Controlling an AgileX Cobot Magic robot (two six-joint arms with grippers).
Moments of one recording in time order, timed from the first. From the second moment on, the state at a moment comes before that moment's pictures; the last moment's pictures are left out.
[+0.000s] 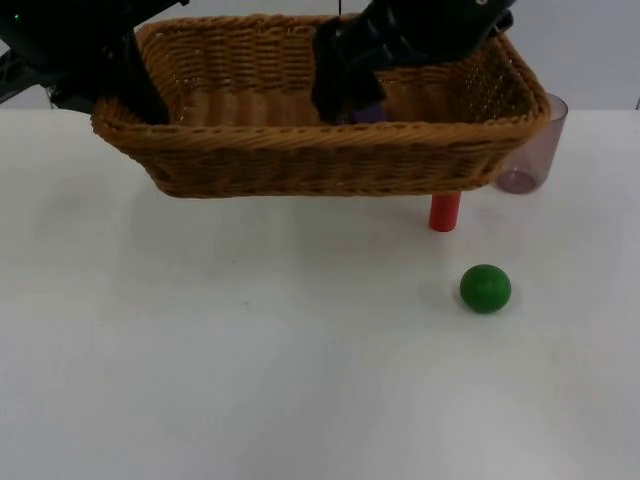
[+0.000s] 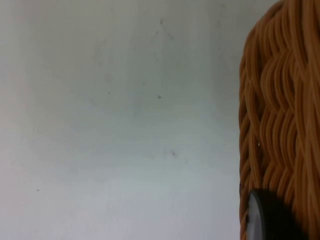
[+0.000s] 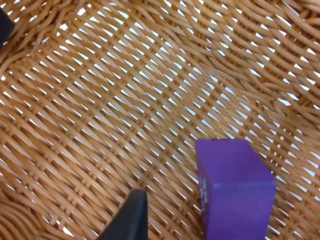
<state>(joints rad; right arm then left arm) 0.63 1.88 -1.51 -0.10 0.56 -0.04 -0.13 1.77 -1.32 -0.51 0.87 0.00</state>
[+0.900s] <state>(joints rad) 0.21 1.30 -1.51 -0.33 0.70 0.21 -0.13 1.77 -1.32 -0.51 0.87 0.00</state>
